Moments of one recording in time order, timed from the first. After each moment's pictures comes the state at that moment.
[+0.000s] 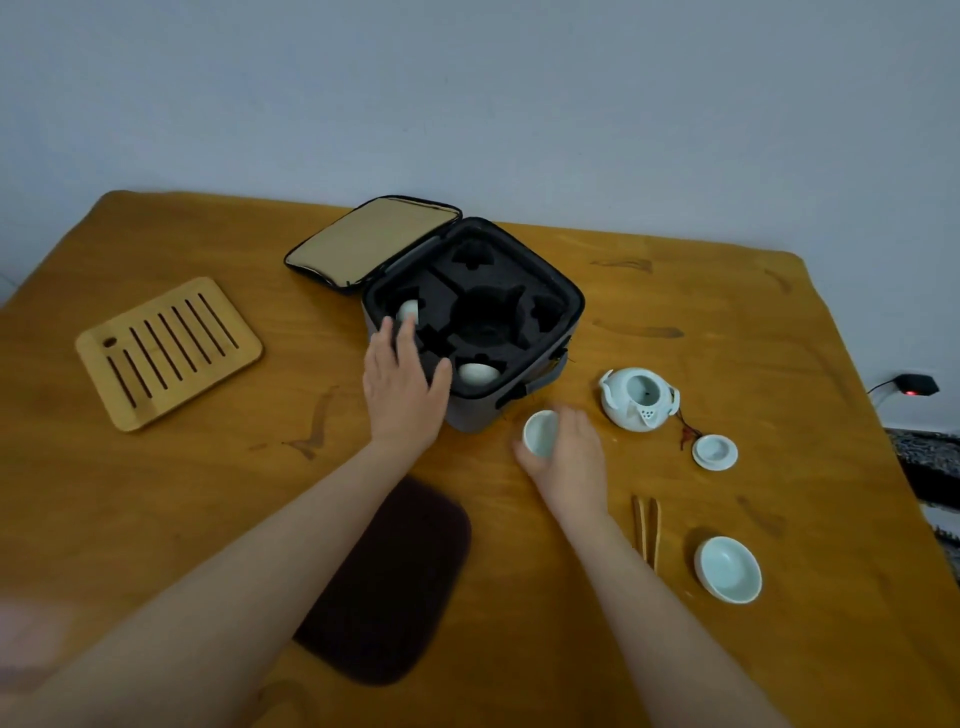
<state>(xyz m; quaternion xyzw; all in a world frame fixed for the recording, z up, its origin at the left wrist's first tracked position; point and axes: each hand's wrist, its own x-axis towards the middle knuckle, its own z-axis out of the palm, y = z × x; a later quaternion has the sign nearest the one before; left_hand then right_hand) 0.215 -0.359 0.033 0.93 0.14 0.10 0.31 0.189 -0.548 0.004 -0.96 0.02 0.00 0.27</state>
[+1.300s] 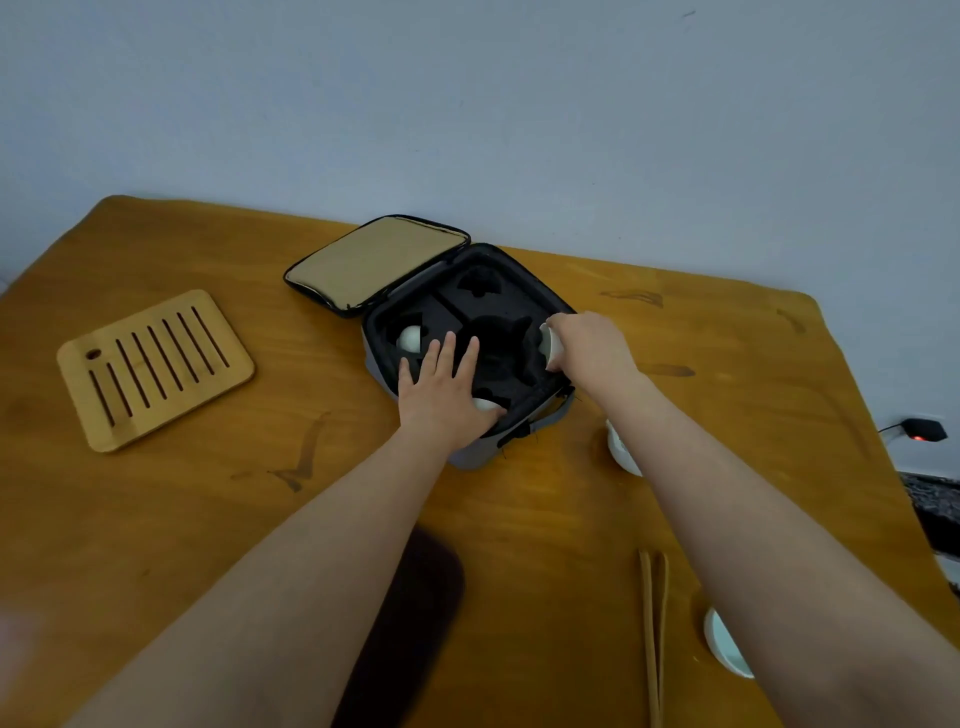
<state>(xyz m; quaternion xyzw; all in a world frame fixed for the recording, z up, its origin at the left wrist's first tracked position) 0.275 -0.375 0.029 0.99 0.03 -0.11 0.09 0.358 -0.543 0.078 -0.98 -0.16 0.08 -0.03</state>
